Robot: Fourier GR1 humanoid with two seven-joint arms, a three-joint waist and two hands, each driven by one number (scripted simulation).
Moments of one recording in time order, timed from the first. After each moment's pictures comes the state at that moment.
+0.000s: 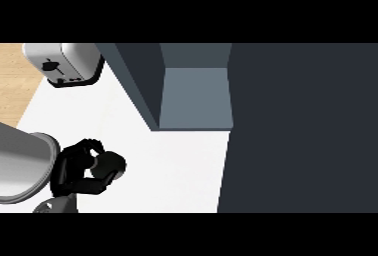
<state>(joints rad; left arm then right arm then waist) -0.11 0.21 0.07 -0.97 0.23 -0.15 -0.75 -0.09 -0.08 0.09 -2.49 -0.06 0.08 0.66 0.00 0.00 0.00</state>
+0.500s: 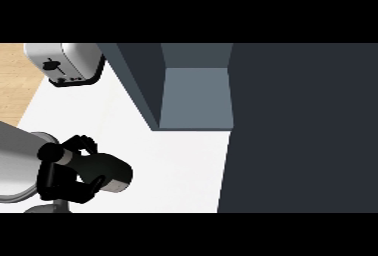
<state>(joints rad) -0.01 0.21 0.03 -1.32 0.29 -0.18 -0.58 -0.05 -0.07 0.10 -2.49 -0.07 0.09 0.63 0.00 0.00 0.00</state>
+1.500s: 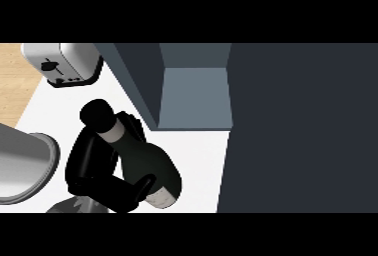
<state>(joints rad) -0.11 0.04 -0.23 -1.85 0.20 0.09 -0.01 -0.06 -0.05 0.07 -2.48 -0.08 0.10 0.64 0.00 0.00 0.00</state>
